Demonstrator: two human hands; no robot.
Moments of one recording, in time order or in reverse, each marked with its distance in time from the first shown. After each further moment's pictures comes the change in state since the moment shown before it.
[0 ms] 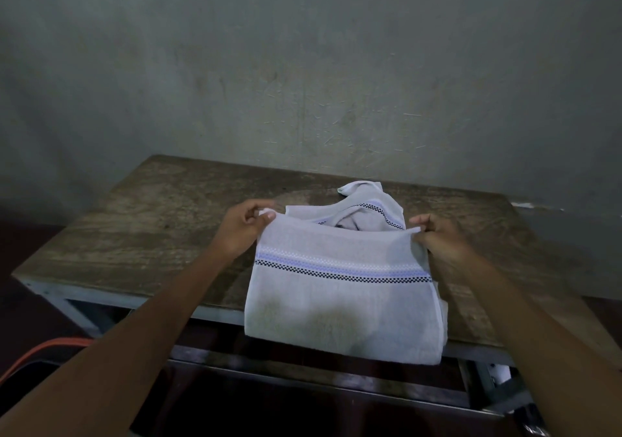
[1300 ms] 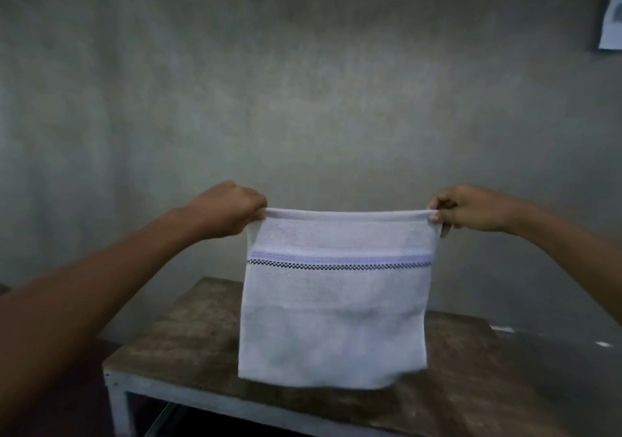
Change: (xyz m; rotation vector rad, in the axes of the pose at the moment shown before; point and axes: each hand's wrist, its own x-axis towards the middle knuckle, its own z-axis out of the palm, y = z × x) left_hand -0.077 0.292 -0.182 1.361 0.117 0.850; right_hand -0.159 -0.279 -0.176 -0.593 -0.186 -0.711
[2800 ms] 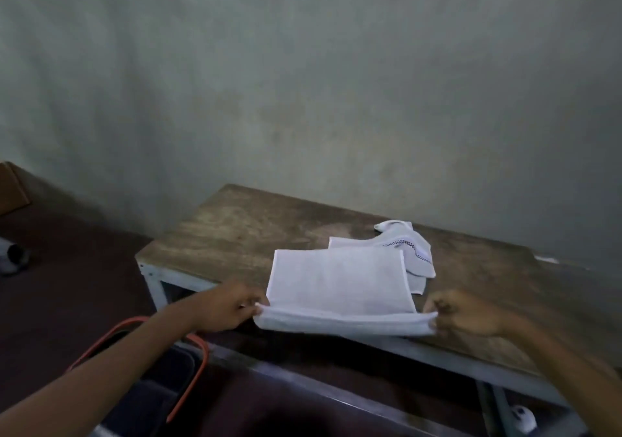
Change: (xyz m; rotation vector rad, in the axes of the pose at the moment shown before) left_hand -0.200 0.106 0.186 -0.813 -0.553 -0.228; right_hand -0.059 0.101 0.256 0.130 -0.544 0.140
